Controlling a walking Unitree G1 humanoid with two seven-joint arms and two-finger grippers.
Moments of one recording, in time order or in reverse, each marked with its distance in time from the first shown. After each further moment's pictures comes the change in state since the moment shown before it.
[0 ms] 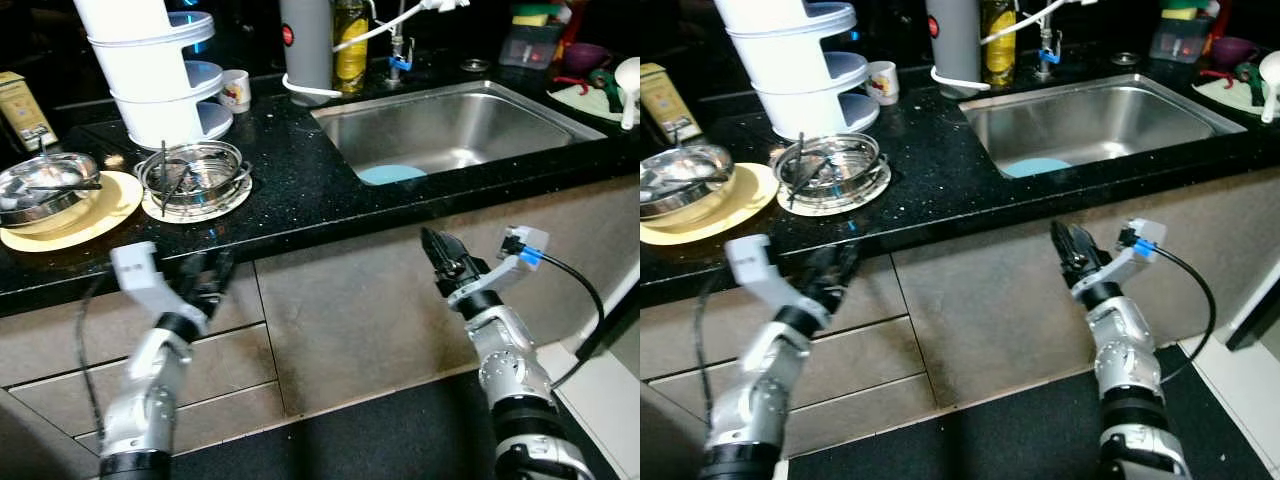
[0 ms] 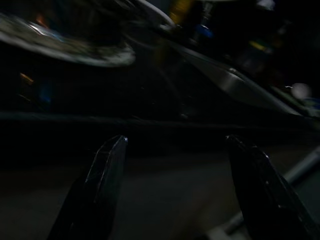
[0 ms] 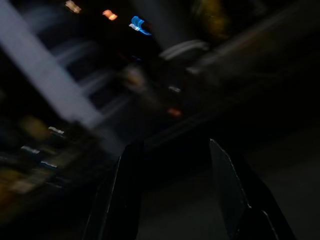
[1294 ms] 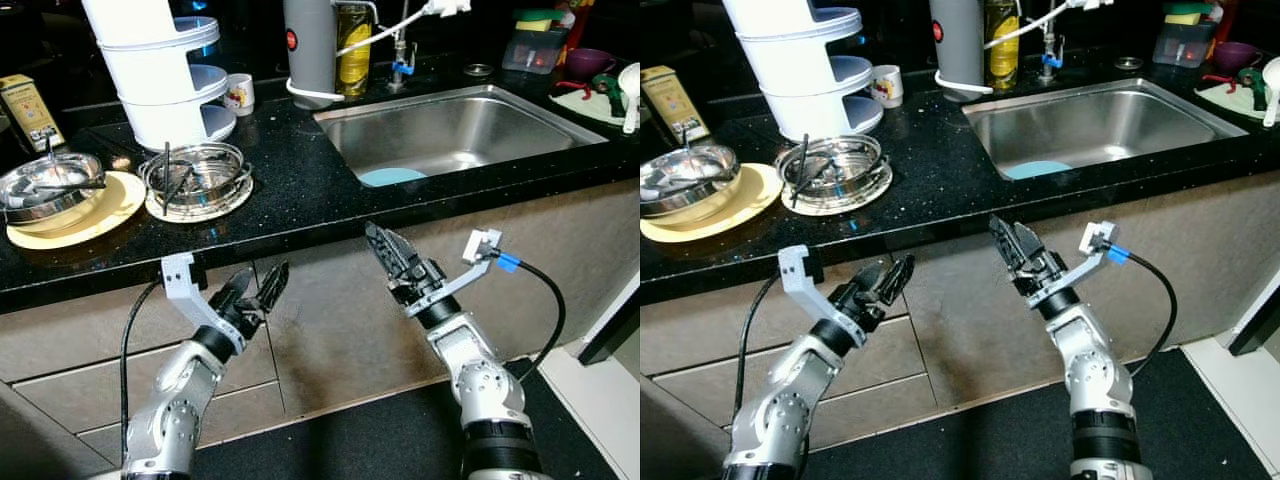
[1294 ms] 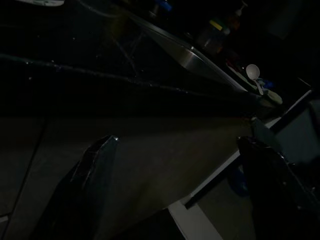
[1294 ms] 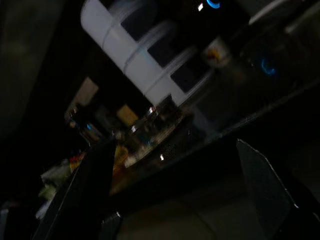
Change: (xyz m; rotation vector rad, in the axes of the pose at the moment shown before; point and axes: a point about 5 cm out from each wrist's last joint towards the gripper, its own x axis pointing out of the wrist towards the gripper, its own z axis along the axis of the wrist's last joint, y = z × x) left arm -0.011 -0.023 -0.020 -0.105 0.086 -0.135; right arm -0.008 0.056 -0.034 0.248 0.107 0.224
